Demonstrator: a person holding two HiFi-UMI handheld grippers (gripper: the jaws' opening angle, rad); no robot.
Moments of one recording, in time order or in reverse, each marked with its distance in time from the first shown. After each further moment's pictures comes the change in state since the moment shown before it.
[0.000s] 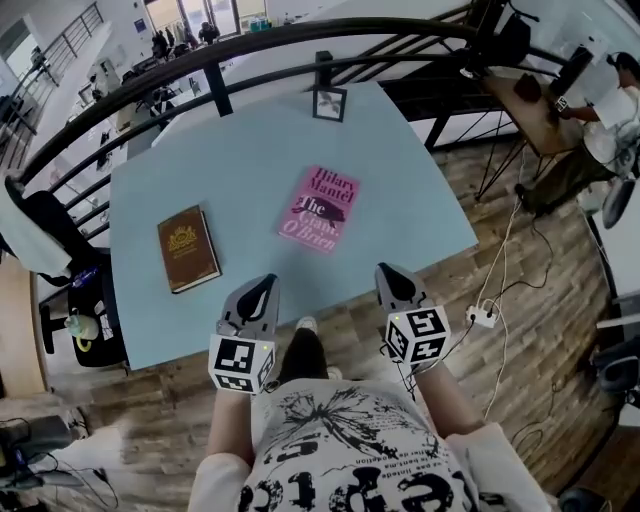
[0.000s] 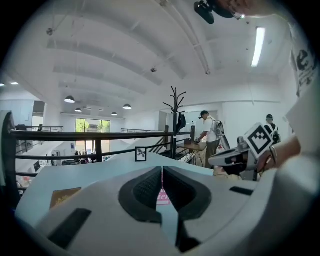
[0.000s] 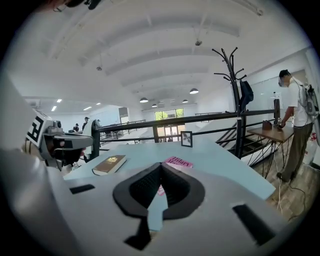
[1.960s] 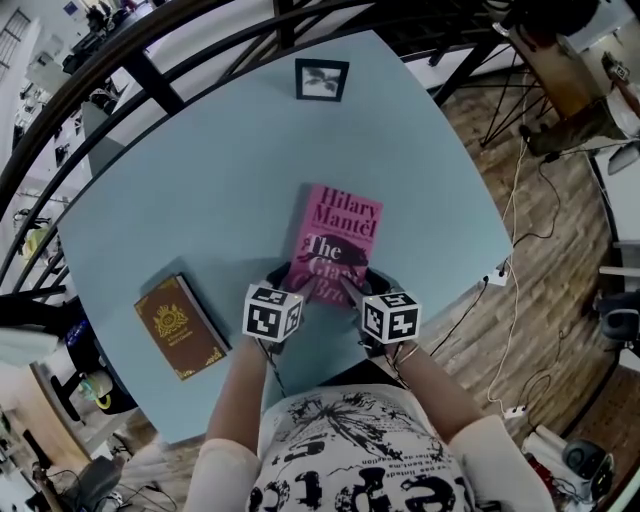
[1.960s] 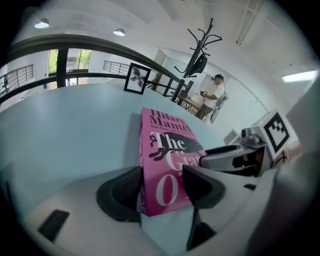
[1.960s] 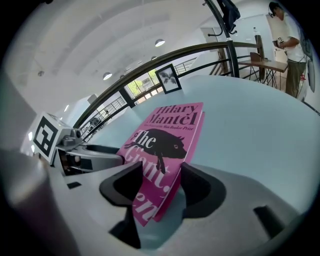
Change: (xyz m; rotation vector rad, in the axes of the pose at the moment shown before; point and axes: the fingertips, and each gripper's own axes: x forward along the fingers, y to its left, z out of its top) left arm 0.268 0.101 -0.203 -0.210 0.716 -0.327; right arm 0.264 -0.035 -0.142 0.442 0.476 -0.070
